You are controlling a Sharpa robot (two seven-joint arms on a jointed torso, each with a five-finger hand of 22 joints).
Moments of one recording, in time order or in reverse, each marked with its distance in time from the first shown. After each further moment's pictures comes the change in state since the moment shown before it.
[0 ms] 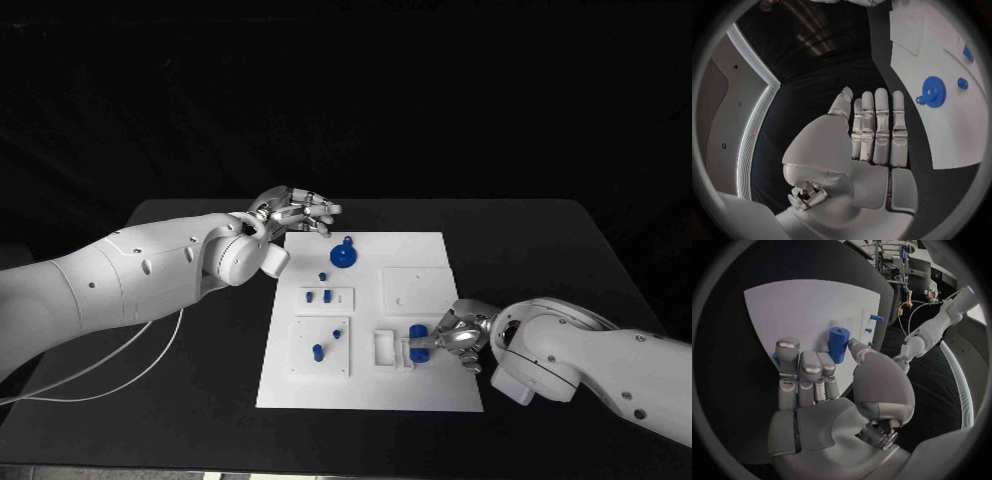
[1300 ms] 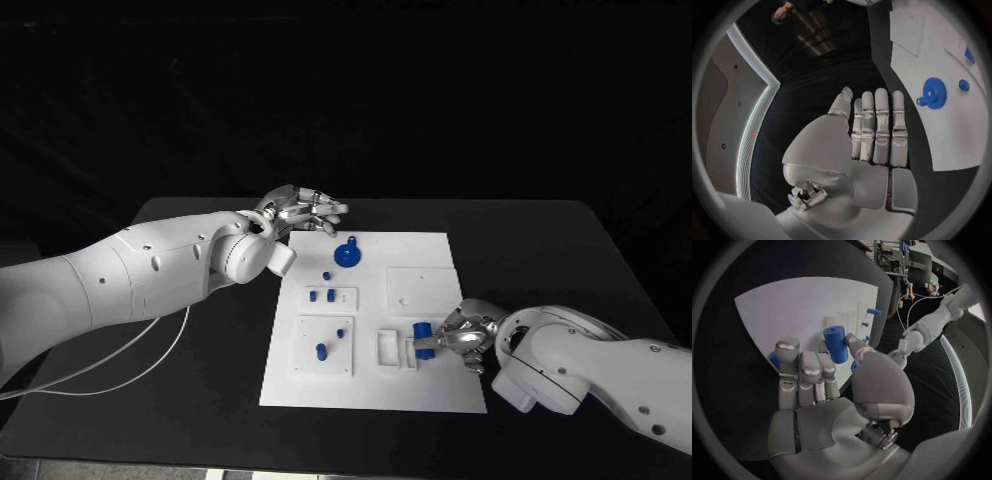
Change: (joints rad) left arm 0.000 0.006 0.000 -0.005 0.001 0.000 -0.003; left_hand 0.000 0.000 -0.006 0.000 0.000 0.000 0.000 -0.004 -0.002 0.000 0.000 0.004 0.000 0.000 0.000 0.000 -0.002 0.000 0.000 0.000 0.000 -0.010; right arm 0.026 -0.018 -0.037 0.063 0.018 -0.129 -0.022; right_hand 0.036 0.068 0.008 -0.124 0.071 0.091 -0.020 -0.005 -0.087 0.016 -0.012 0.009 0.015 0.010 -0.003 0.009 0.002 0.000 0.000 0.000 0.017 0.000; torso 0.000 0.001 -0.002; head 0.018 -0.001
